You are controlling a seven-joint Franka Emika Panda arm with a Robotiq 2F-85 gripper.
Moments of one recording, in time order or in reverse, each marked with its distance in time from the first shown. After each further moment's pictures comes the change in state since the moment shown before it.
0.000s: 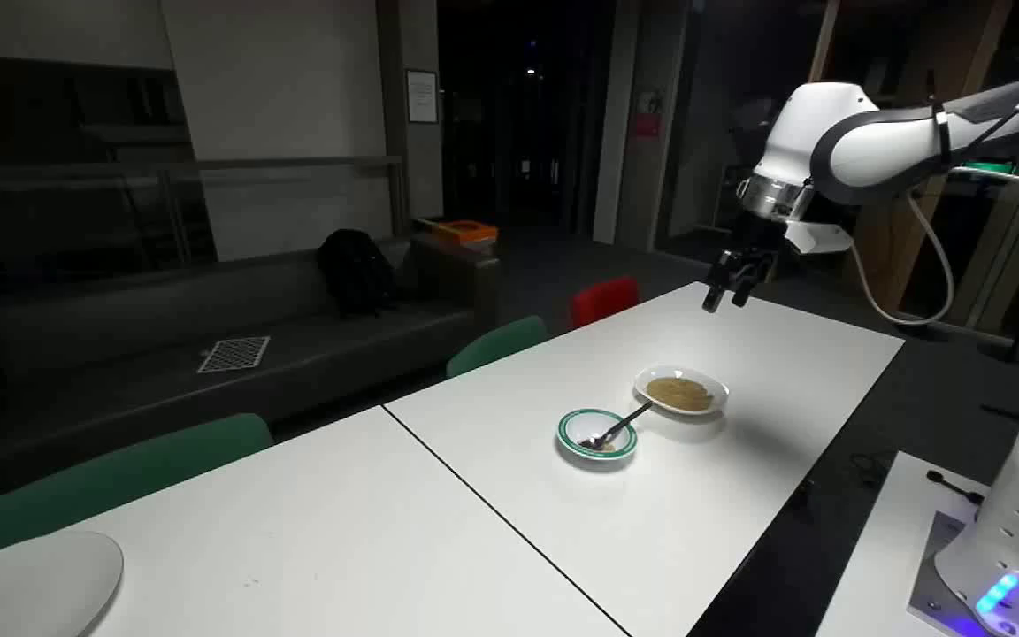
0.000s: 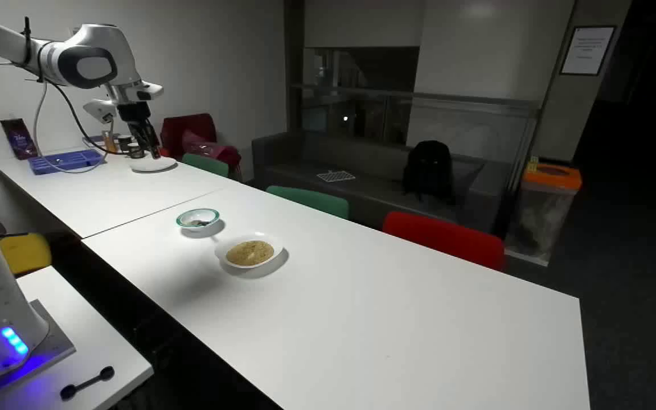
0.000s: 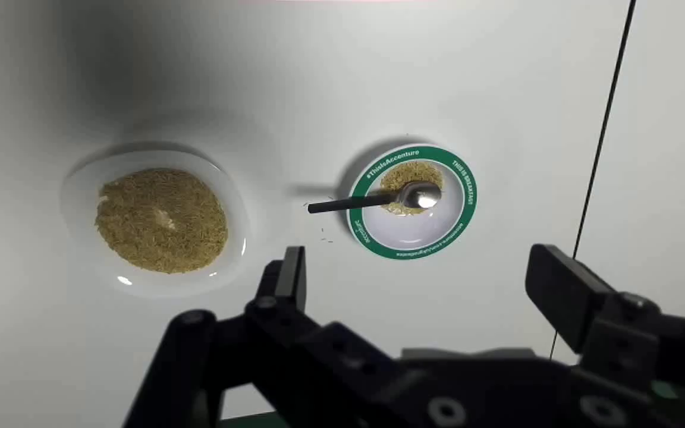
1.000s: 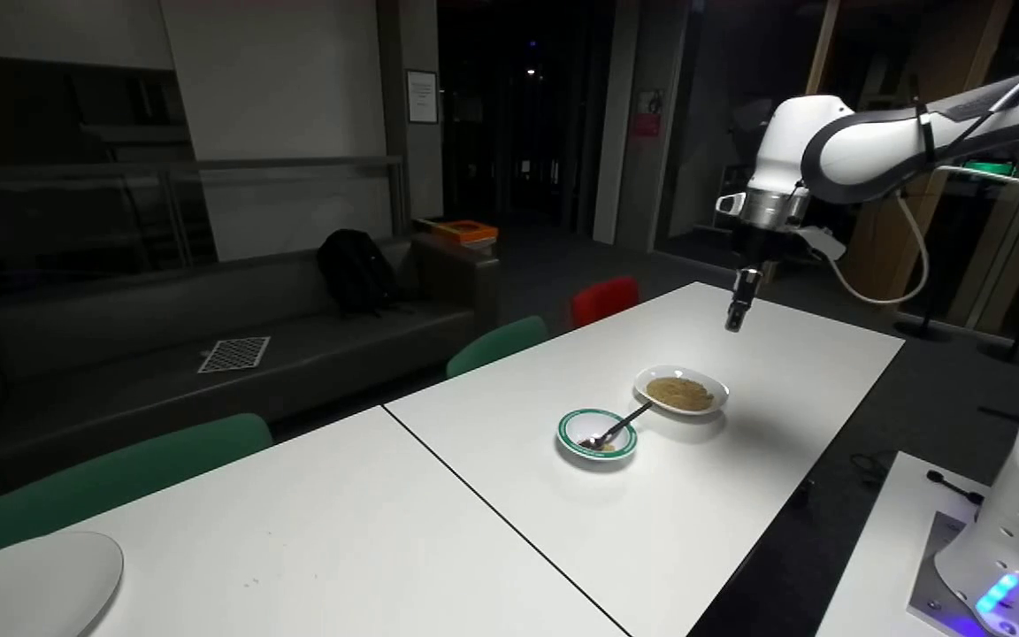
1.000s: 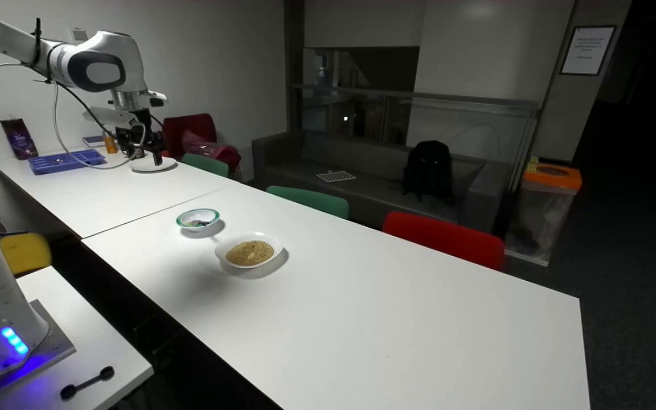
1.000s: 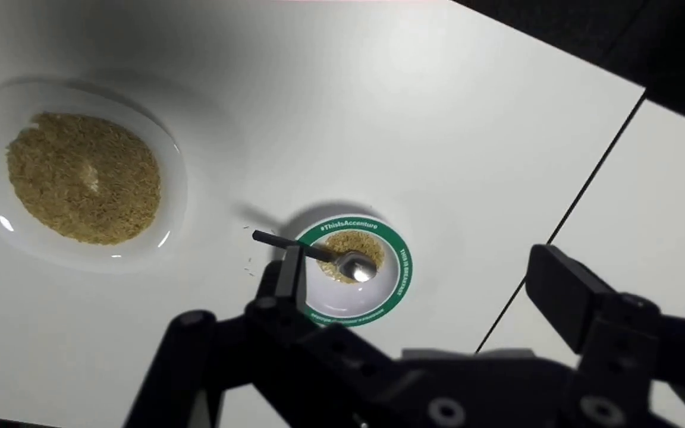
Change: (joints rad) arm 0.088 0.045 -0.106 0.016 0.003 -0.100 -0.494
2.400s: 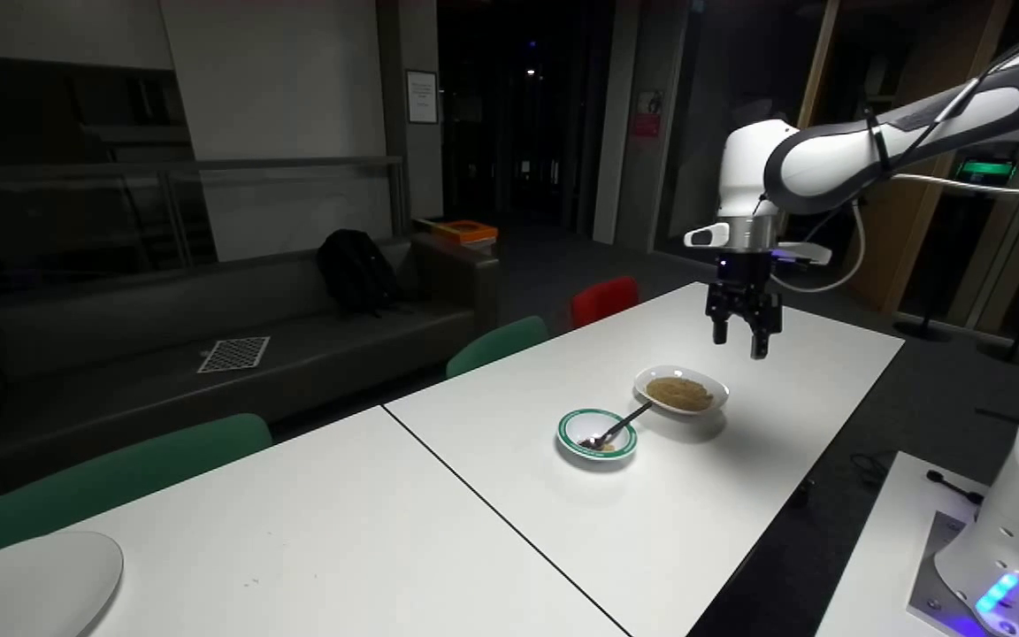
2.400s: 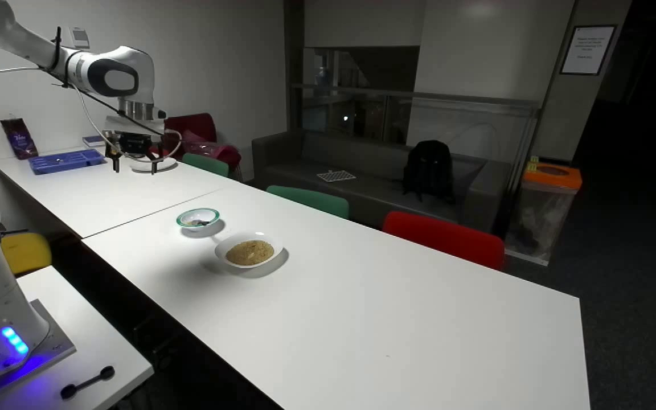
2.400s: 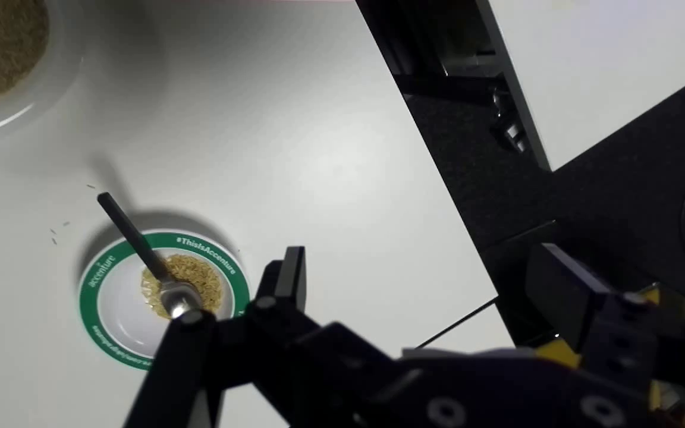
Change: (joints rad) arm 0.092 0.150 -0.034 0.088 -0.007 -0.169 -0.620
